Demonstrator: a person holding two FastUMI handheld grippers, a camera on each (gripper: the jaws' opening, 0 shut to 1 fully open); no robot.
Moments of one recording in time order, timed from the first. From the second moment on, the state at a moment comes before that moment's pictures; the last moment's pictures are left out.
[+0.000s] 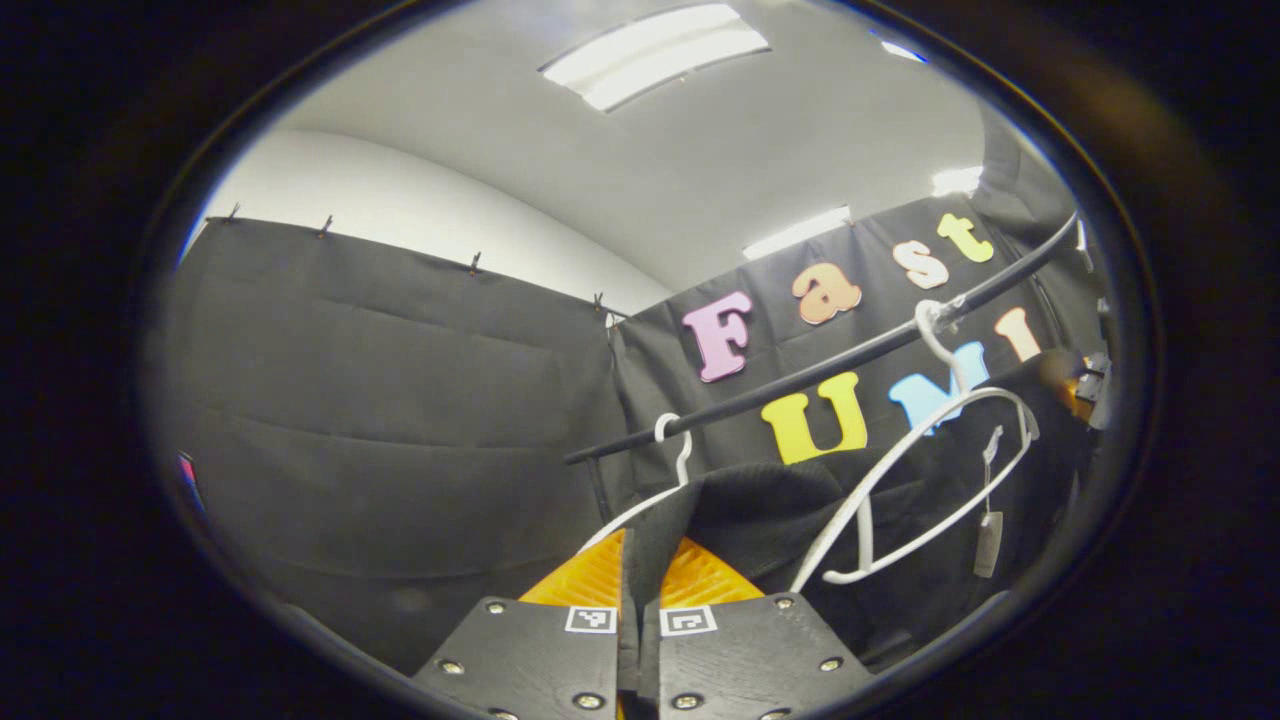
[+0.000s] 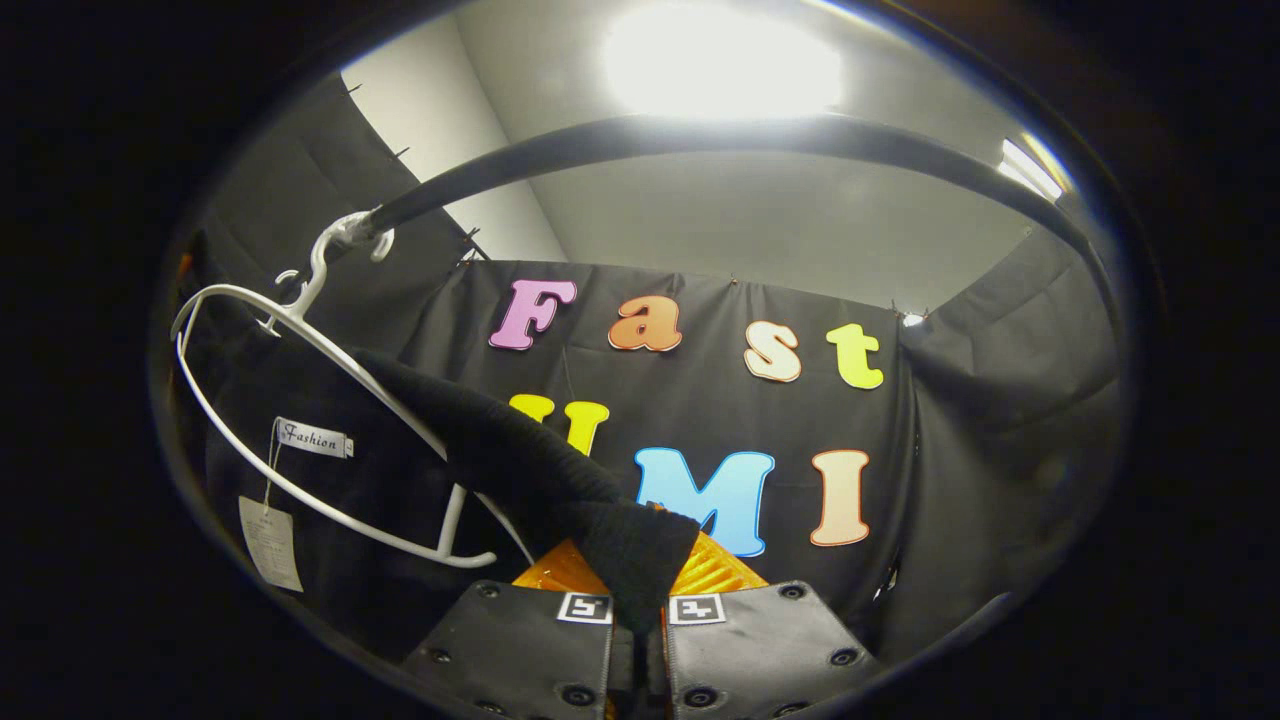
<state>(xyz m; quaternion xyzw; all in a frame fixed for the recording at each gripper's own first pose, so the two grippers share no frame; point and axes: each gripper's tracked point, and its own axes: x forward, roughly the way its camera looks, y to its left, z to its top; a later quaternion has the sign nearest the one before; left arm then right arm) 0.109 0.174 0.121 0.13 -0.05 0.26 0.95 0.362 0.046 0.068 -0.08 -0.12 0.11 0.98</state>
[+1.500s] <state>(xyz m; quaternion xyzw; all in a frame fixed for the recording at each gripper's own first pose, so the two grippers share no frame) 0.117 0.113 -0.040 0.09 0.08 0.18 0.98 0.330 0.038 -0.076 -0.10 0.06 0.14 0.98</state>
